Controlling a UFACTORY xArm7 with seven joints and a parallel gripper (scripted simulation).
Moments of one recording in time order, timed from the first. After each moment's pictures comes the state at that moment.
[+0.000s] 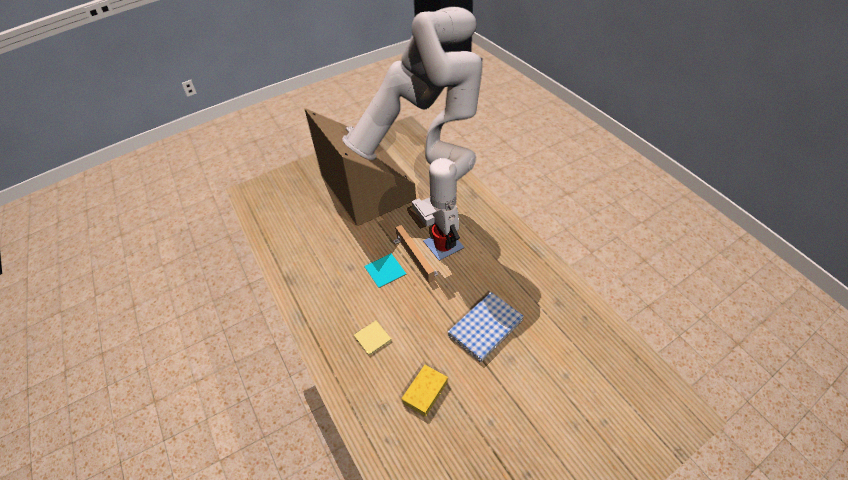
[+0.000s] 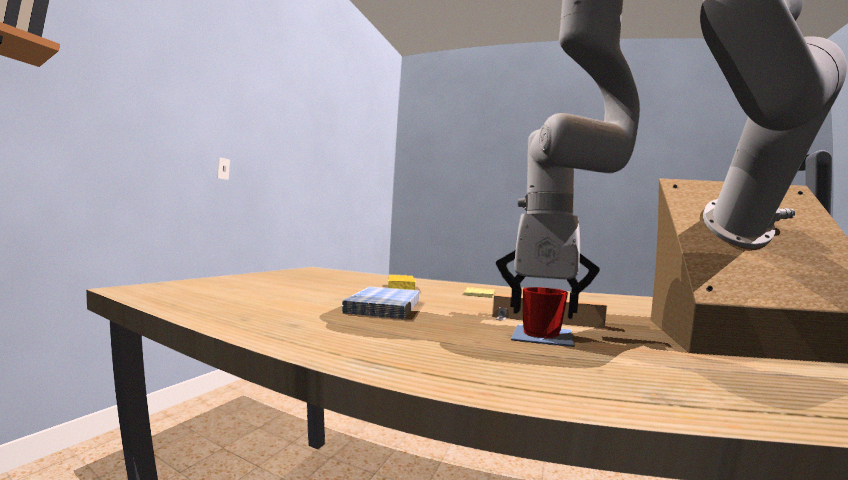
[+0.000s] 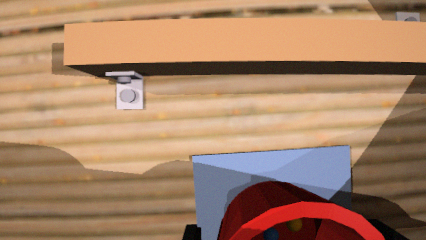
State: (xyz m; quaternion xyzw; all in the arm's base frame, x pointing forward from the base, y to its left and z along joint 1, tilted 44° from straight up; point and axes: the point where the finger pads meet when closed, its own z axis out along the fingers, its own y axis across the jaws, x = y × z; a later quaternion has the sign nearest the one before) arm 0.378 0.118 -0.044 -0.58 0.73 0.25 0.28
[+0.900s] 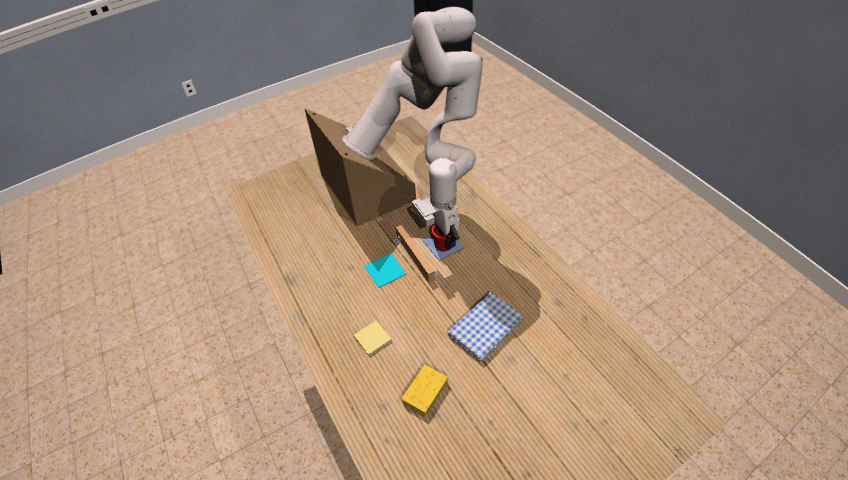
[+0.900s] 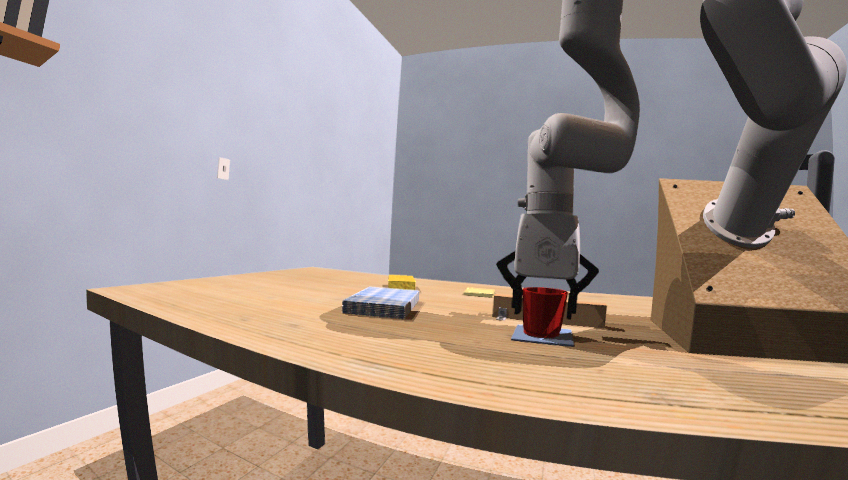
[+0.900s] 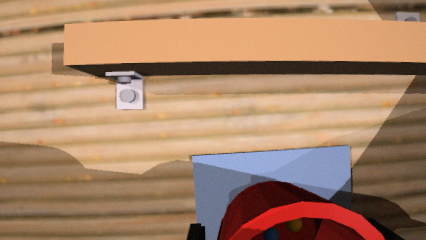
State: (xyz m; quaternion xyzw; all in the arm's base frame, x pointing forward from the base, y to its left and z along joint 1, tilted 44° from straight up) arm 0.378 0.118 -0.044 -0.58 0.73 0.25 0.28
